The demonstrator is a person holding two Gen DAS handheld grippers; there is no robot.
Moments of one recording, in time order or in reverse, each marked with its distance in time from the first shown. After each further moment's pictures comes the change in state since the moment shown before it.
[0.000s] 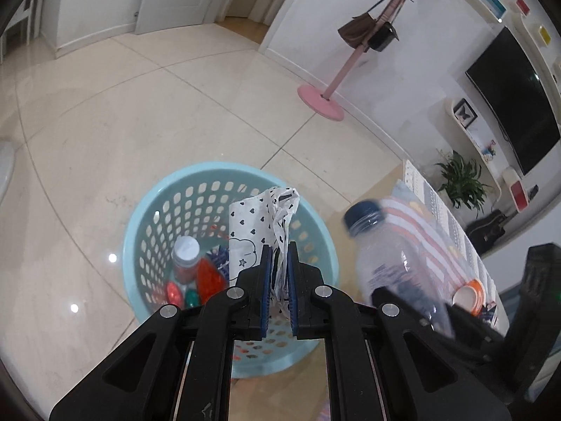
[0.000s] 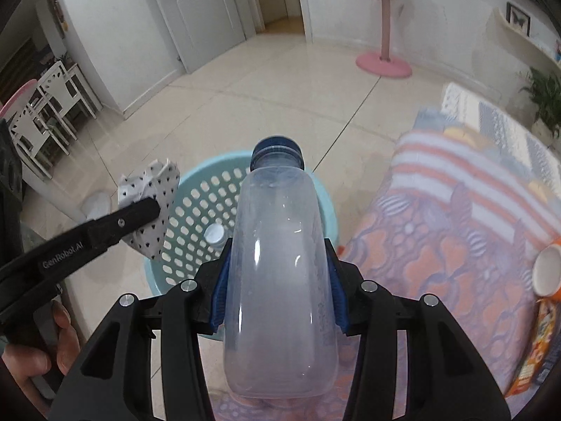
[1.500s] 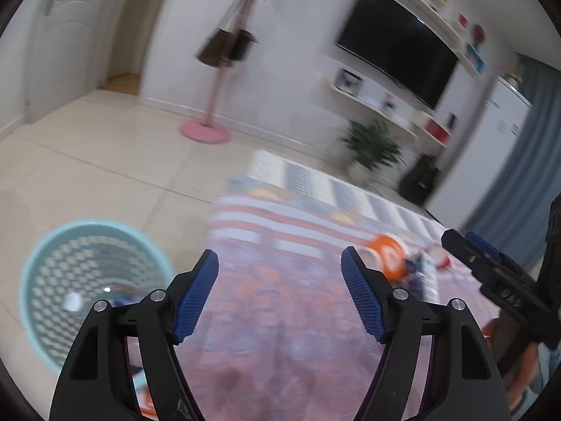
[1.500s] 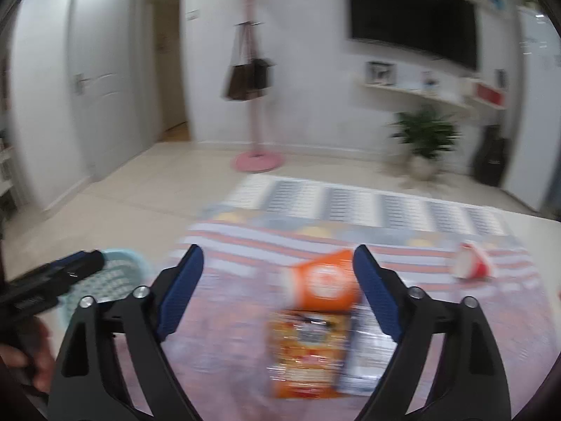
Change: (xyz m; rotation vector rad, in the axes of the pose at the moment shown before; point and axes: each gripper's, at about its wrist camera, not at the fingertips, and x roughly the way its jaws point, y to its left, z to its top) left arm -0.008 -0.185 -0.072 0.416 -0.097 -0.306; right arm -0.201 -0.180 -0.082 0.185 -0.481 -0.435
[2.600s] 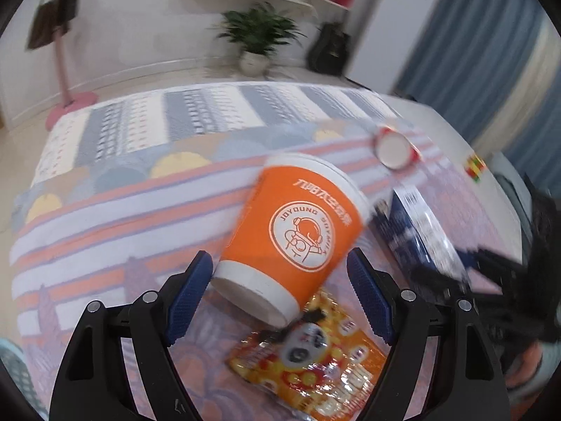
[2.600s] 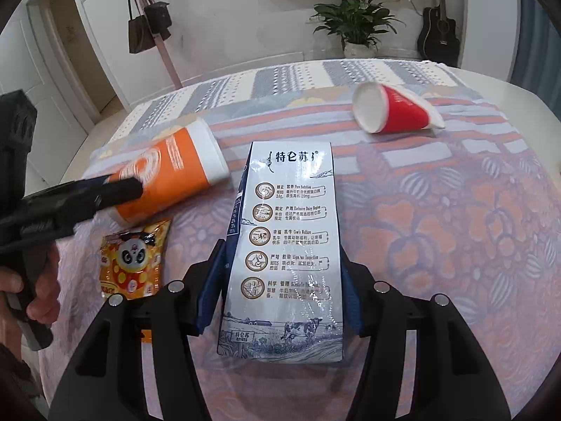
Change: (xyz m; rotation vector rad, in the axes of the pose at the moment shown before) left arm 0.213 -0.148 -0.015 0.445 0.437 -0.277; right arm 0.066 -0.157 -0.086 0.284 0.349 -0.081
